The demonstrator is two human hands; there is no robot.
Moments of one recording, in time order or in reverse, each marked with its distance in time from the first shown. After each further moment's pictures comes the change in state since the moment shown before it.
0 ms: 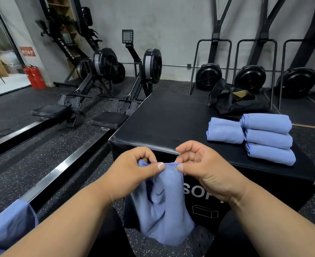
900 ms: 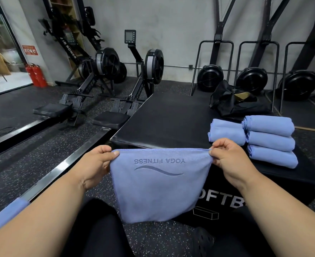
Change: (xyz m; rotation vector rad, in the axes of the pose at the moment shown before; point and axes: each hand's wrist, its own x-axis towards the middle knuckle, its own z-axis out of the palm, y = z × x) left_hand 0.012 -0.060 -0.079 -0.553 0.389 -0.405; right_hand 0.038 0.029 -0.075 -0.098 0.552 0.006
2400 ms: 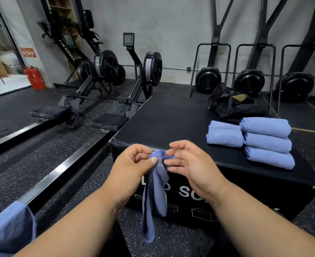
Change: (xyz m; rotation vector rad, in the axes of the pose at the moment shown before) left_hand -0.059 -0.013 0.094 0.127 -0.181 0.288; right_hand -0.066 -0.033 0.081 0.147 -0.323 0.092
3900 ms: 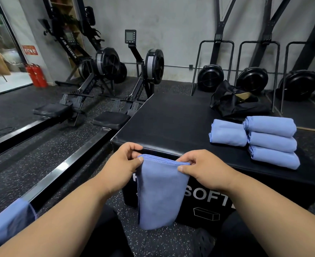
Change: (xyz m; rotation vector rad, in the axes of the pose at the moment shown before) left_hand 0.037 -0.024 -0.052 0.366 -0.008 -0.077; right_hand 0.016 -0.001 -0.041 -0.859 -0.173 -0.058
